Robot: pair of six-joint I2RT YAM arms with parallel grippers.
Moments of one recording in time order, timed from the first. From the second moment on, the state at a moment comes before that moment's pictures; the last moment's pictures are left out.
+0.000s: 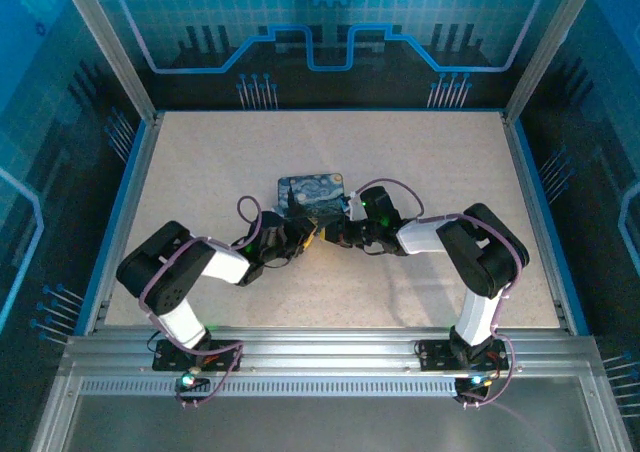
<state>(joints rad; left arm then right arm) -0.55 1.69 0.46 0.74 0.19 -1.48 0.57 1.81 0.77 0.35 -0.65 0.85</state>
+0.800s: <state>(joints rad) -0.55 1.71 0.47 0.78 0.19 -1.51 0.59 1.69 0.75 0.26 -0.57 0.80</state>
